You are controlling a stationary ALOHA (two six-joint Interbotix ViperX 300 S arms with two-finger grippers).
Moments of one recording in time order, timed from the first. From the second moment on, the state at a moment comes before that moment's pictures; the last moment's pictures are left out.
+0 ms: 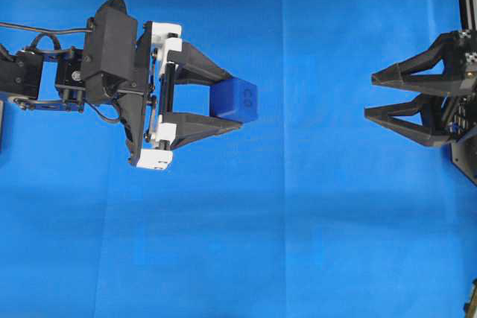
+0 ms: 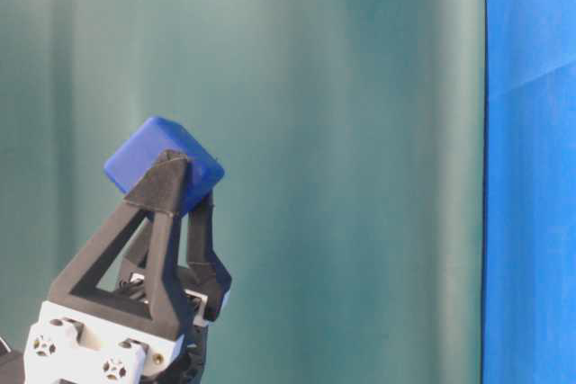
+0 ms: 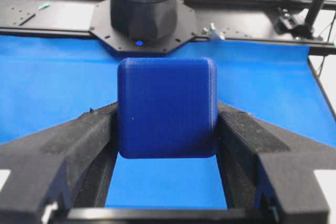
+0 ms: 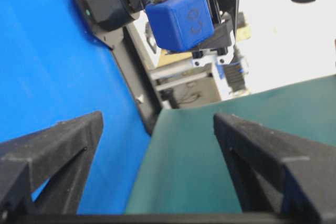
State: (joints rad) left arm -0.04 -0.24 0.63 0.02 -0.26 -0.08; right arm 0.00 -0.90 1.08 -0.70 -0.16 -0.36
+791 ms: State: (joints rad) left arm -0.04 -0.24 0.63 0.02 -0.26 -0.08; right arm 0.00 -0.90 1.08 -0.85 -0.16 -0.39
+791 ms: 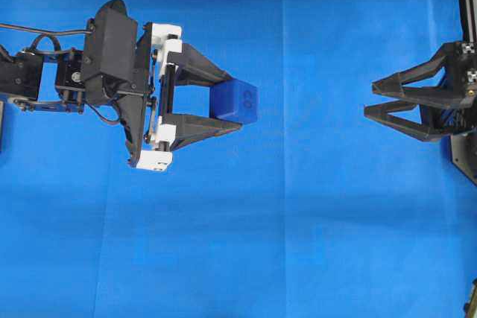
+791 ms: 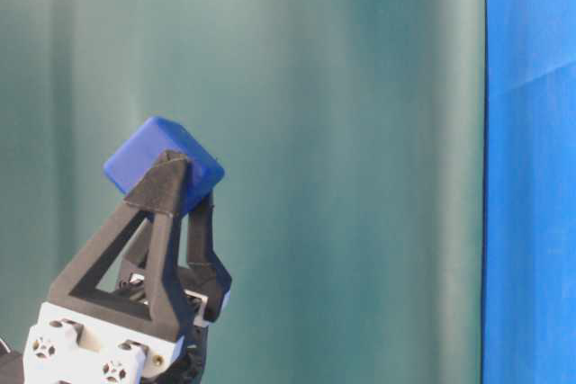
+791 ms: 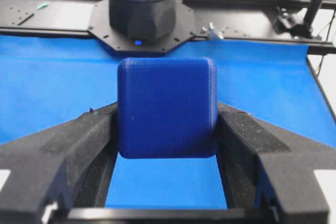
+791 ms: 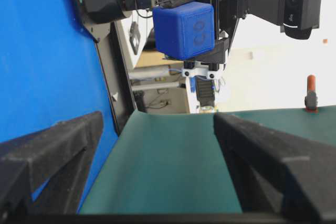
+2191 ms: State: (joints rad) left arm -0.04 -0.24 0.63 0.02 -0.26 -0.08; right arm 0.01 -0.89 1.08 -0.85 -0.16 -0.39
